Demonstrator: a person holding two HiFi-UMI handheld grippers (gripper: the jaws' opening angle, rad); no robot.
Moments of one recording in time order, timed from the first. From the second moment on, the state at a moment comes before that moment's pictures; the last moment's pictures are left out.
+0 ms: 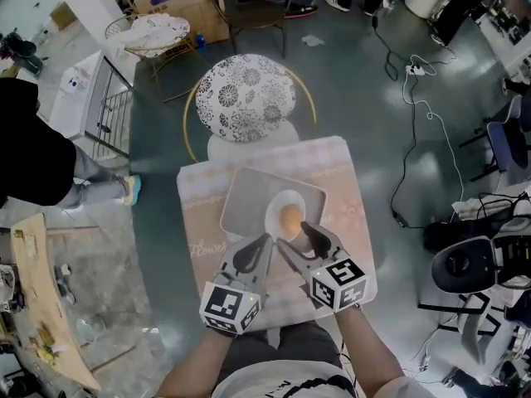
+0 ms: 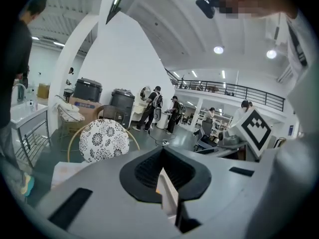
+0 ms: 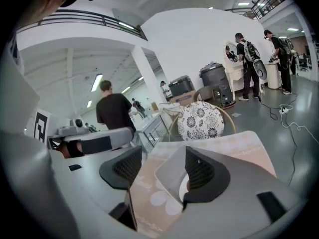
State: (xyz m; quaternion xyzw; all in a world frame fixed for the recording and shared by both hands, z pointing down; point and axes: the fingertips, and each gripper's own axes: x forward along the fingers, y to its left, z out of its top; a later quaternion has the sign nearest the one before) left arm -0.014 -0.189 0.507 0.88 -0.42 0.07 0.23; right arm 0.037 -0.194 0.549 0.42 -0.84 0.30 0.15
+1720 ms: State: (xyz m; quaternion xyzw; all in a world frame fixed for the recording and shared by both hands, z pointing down) left arm -0.040 -0.085 0.325 0.91 -0.39 0.01 0.14; right arm 0.006 -0.093 0.322 0.49 -0.86 0.16 -0.03
